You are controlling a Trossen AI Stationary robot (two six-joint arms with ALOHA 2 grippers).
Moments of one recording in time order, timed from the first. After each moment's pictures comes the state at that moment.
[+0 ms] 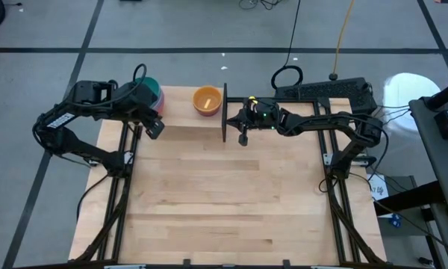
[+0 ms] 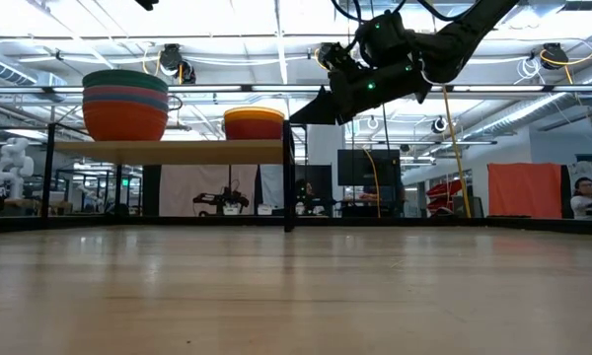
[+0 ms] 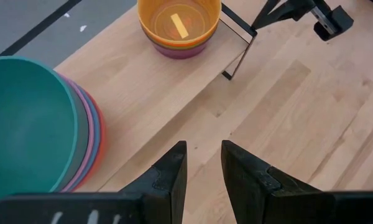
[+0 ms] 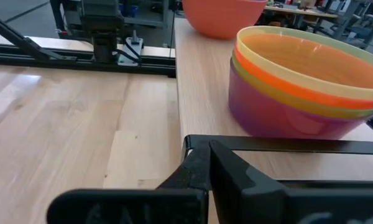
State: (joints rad) left arm 0.18 1.27 1.82 -1.57 -0.26 -0.50; right arm -0.40 1.64 0.89 0.45 -0.24 -0.20
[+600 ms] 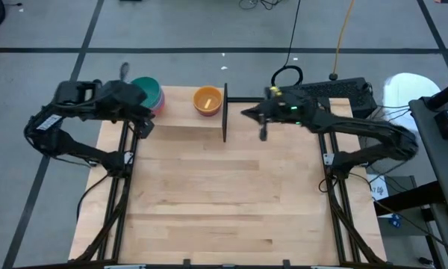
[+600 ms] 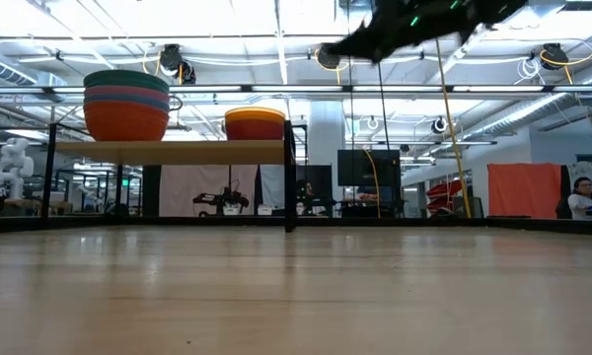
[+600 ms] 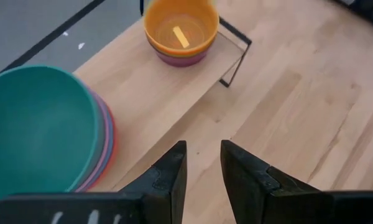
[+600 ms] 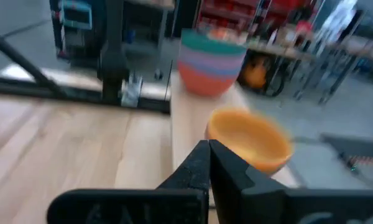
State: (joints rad) left arm 0.18 1.20 1.82 -1.57 -0.27 -0.45; right arm -0.40 1.26 0.89 0.18 -0.24 -0.26
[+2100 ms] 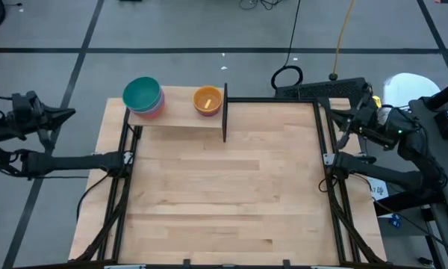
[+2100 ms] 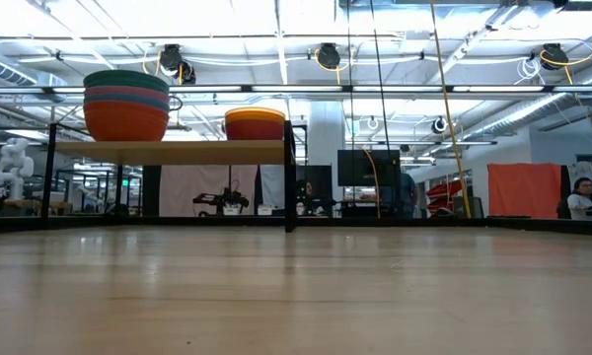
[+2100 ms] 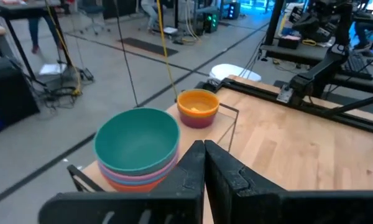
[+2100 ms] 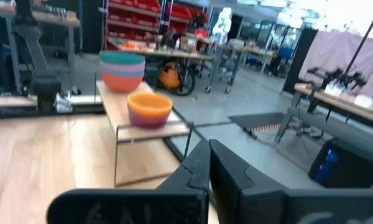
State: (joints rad) left arm 0.22 0.51 1.79 -1.57 -0.29 -0.14; right arm -0.42 0.29 0.89 -0.68 0.14 -0.19
